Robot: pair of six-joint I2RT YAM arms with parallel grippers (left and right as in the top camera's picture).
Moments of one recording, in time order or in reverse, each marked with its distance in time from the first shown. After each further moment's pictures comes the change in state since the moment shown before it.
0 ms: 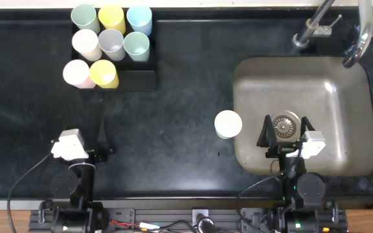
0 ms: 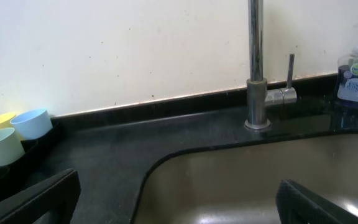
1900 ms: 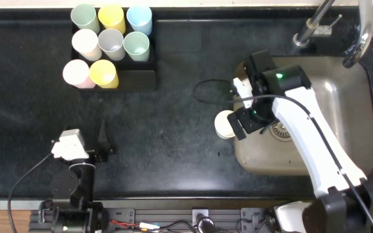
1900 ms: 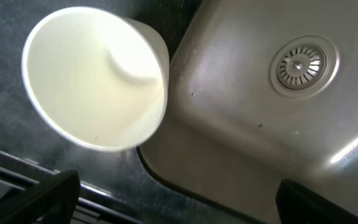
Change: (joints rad) left arm 0.000 -0.003 -0.002 0.004 0.008 0.003; right arm 0.287 1.562 1.307 -1.346 -0.012 -0.397
